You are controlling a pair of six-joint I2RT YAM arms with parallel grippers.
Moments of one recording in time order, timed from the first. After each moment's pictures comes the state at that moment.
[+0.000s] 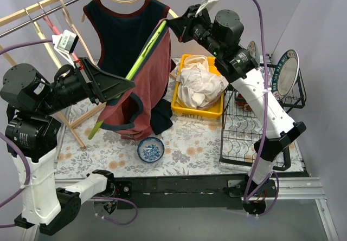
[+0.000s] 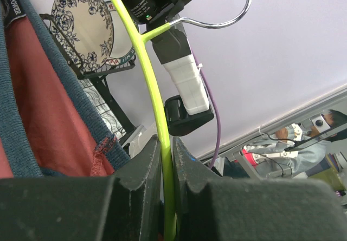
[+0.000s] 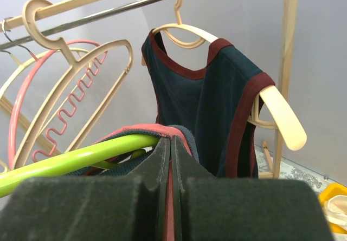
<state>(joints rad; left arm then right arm) -0.25 1.05 1.96 -0.77 0.84 -0.89 0.68 1.73 2.18 -0.27 -0.10 0.31</state>
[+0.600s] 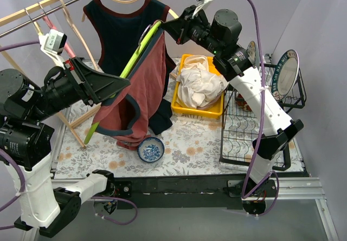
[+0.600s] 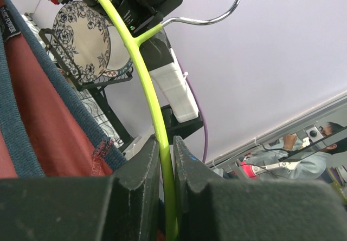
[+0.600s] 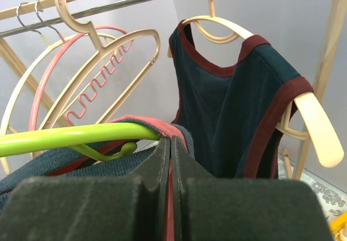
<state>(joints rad) -0.24 1.07 2.07 -0.81 0.78 -0.92 0.65 1.76 2.17 -0.23 -0.26 0.31</state>
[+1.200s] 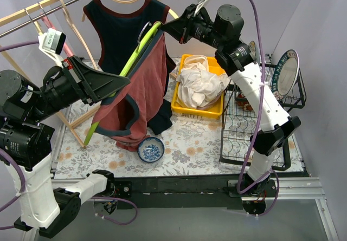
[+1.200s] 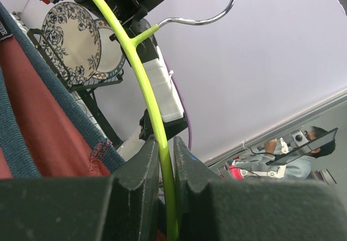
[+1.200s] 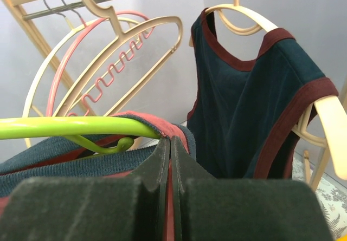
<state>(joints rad) -0.25 1.05 2.05 -0.76 0.78 -1.00 0.60 1.81 2.23 -0.25 -0.44 0.34</state>
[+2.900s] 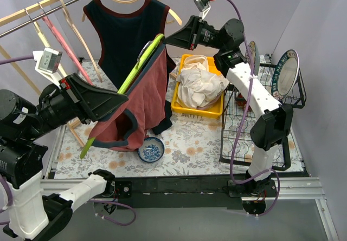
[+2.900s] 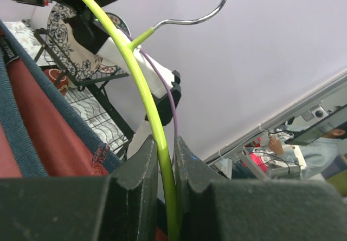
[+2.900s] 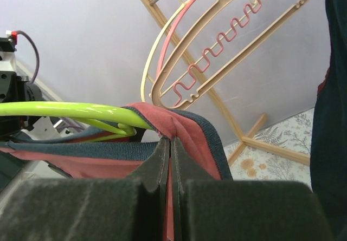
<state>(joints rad) -0.41 0.94 1.97 -0.81 0.63 -0.84 0.47 1.85 1.90 0.47 -0.99 1.08</state>
